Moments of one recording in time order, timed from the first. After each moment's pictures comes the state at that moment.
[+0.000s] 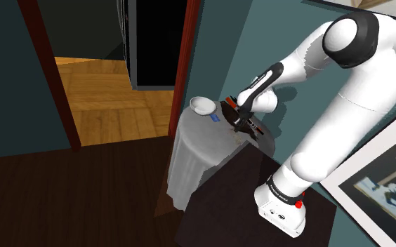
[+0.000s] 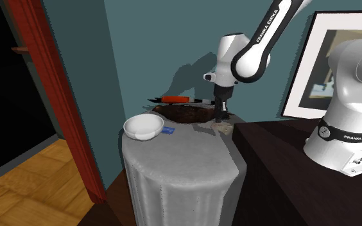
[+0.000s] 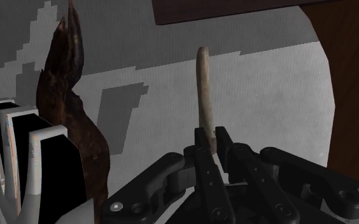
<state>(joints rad) -0.07 0.06 -0.47 -2.73 0.11 2.82 -0.55</state>
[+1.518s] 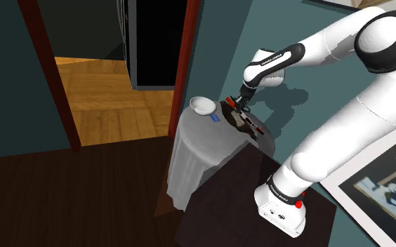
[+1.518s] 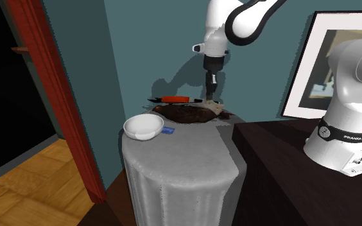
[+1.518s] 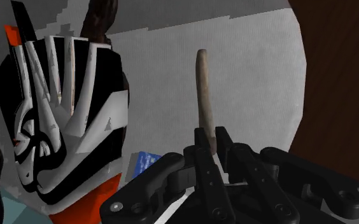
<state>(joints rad) -0.07 -0.13 -0.47 -2.55 -0.09 2.46 -0.38</state>
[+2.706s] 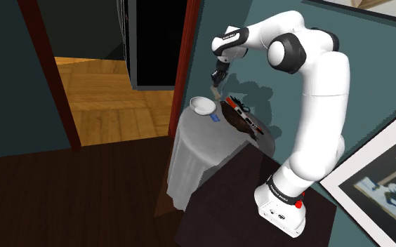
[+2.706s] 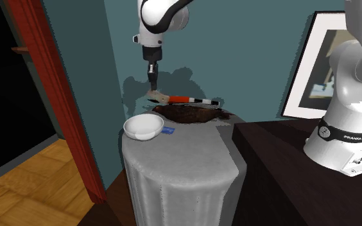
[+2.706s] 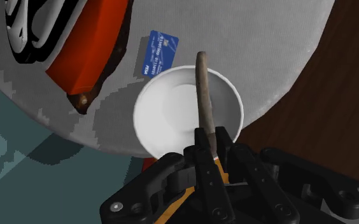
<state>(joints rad) -0.11 0.51 -0.39 -1.63 0.23 2.13 -0.48</state>
